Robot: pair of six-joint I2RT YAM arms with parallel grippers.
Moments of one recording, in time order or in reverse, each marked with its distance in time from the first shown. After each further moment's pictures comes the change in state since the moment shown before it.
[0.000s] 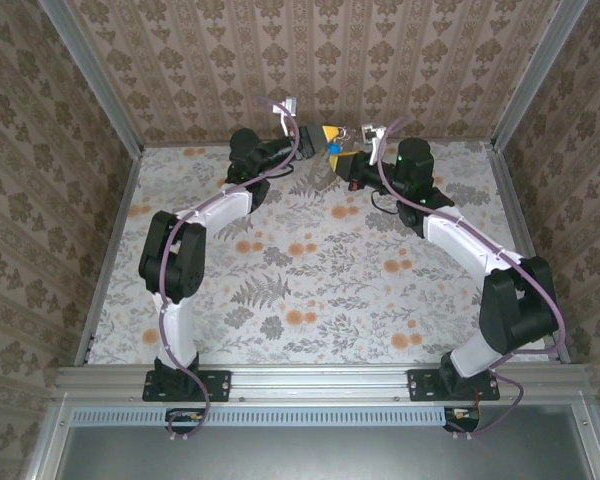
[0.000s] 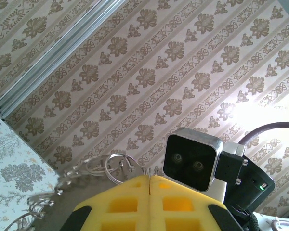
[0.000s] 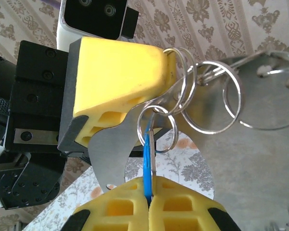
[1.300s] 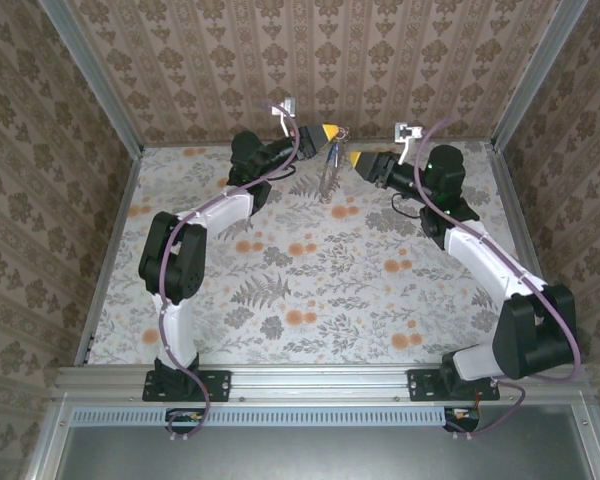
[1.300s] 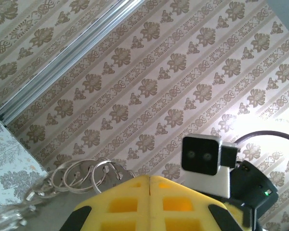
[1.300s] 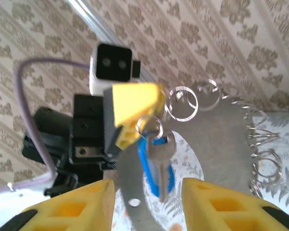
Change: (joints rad) left arm -0.008 -0.007 -0.026 0.021 -0.072 -0.021; right arm -0.103 -0.179 -0.127 0.082 -0.032 0.270
